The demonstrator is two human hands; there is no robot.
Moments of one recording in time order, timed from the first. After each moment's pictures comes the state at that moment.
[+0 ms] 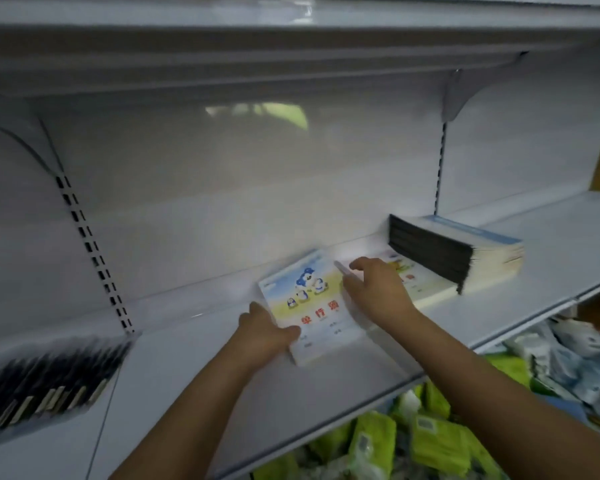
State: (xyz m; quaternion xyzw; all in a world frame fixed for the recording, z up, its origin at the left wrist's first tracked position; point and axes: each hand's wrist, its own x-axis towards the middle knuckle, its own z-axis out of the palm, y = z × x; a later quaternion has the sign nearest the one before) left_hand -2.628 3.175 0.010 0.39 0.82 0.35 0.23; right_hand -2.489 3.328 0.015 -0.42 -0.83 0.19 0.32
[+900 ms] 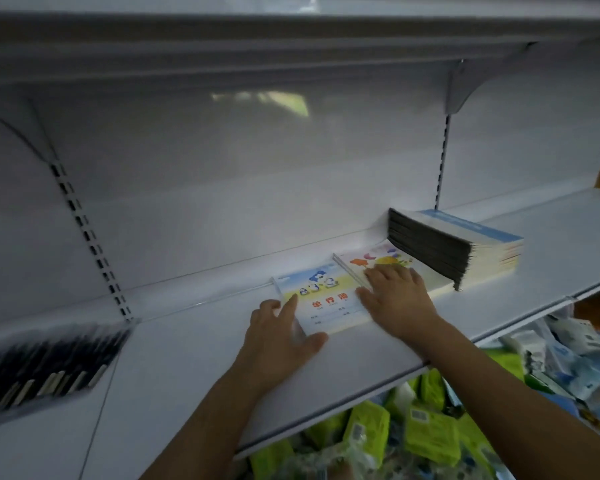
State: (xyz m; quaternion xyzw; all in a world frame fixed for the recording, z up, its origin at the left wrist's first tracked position) left_hand -2.611 3.181 -0.025 0.51 0.83 0.23 0.05; right_hand -2.453 3.366 -0.028 -0.41 -0.89 -0.02 0.18
